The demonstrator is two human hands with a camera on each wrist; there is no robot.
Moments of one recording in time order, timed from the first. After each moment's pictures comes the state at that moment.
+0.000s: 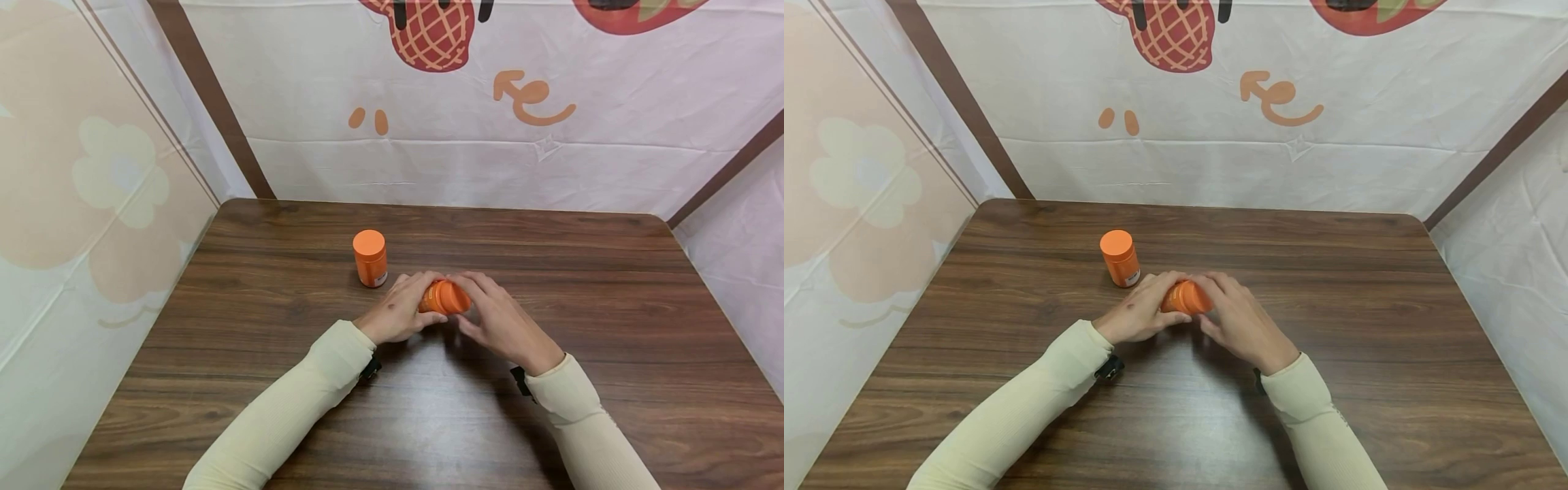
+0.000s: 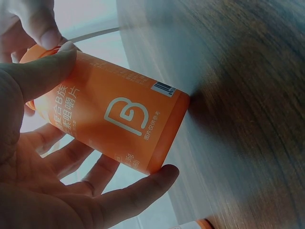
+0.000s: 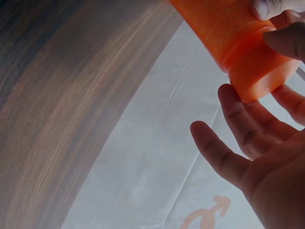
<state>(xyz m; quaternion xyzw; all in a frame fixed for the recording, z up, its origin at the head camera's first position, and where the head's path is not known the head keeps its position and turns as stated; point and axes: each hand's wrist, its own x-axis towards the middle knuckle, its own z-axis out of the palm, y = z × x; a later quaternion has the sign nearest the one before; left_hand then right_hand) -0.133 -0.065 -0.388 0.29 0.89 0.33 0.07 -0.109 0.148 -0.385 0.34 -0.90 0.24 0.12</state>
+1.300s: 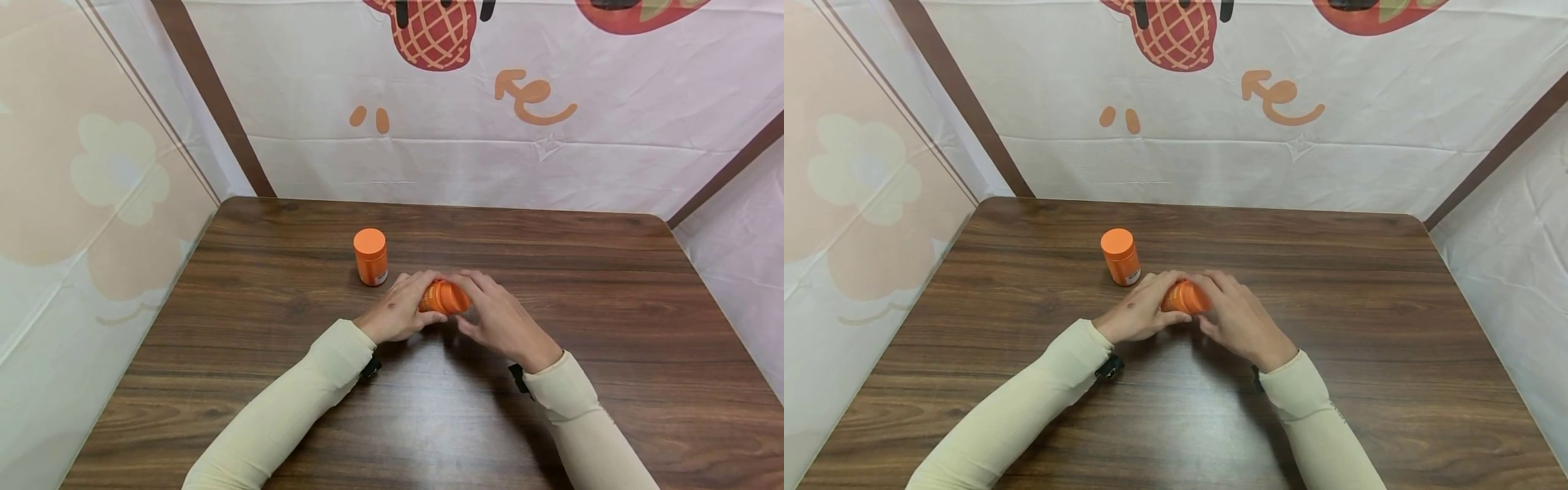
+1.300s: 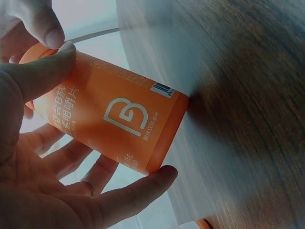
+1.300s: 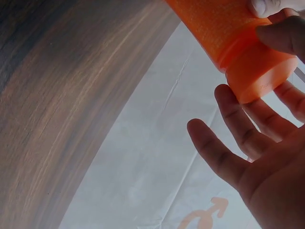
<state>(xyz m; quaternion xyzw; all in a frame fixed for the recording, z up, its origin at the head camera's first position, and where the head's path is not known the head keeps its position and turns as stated) -0.132 -0.066 -0.388 0.29 0.90 0.33 0.08 -0.109 0.145 -0.381 0.34 -0.91 0.23 0.11</state>
